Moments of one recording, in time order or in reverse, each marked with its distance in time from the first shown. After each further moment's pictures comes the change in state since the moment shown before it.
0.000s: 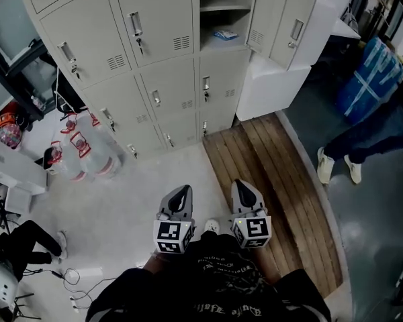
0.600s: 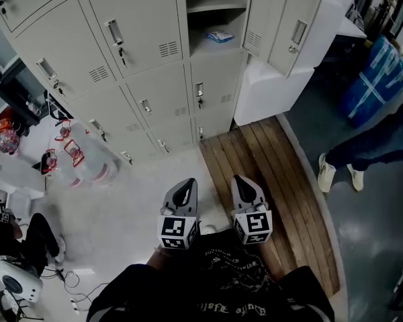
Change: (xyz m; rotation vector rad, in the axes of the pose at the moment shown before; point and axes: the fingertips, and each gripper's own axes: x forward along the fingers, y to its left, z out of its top) left arm 0.112 -0.012 0.028 0.012 -0.020 0.004; right arm 0.074 -0.077 0.006 -0.020 0.039 0.039
